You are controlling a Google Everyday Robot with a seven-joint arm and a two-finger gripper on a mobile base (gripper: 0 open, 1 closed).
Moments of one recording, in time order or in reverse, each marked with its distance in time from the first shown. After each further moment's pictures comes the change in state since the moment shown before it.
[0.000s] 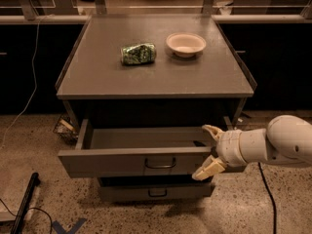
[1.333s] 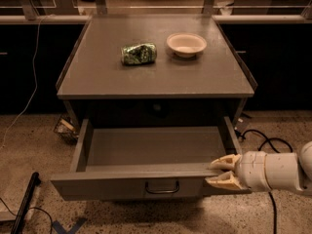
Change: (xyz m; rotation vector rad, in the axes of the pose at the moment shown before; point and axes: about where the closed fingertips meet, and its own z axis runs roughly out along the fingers) arm 0.018 0.052 -0.046 0.000 -0.042 0.027
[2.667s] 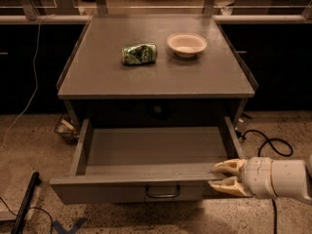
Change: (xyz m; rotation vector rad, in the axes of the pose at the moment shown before) arm 0.003 0.015 -0.013 0.003 -0.008 0.002
